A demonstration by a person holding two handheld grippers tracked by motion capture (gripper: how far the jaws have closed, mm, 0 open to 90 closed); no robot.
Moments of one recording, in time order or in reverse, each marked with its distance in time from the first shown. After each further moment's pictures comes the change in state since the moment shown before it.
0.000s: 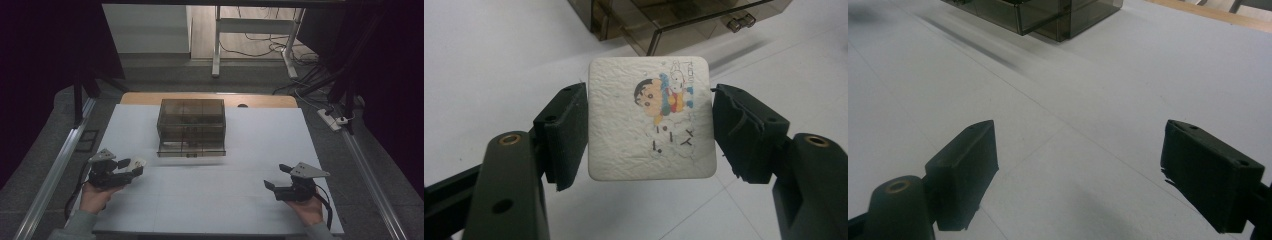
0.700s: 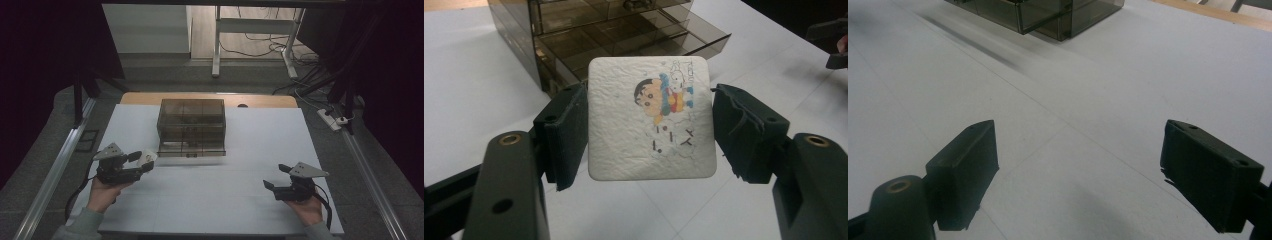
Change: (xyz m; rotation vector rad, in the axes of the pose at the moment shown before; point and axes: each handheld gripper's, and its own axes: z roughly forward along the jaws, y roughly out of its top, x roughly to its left) left arm -0.026 0.026 0.002 -0.097 -0.094 0.077; right arm 0.000 0.000 0.002 0.006 0.005 -0.004
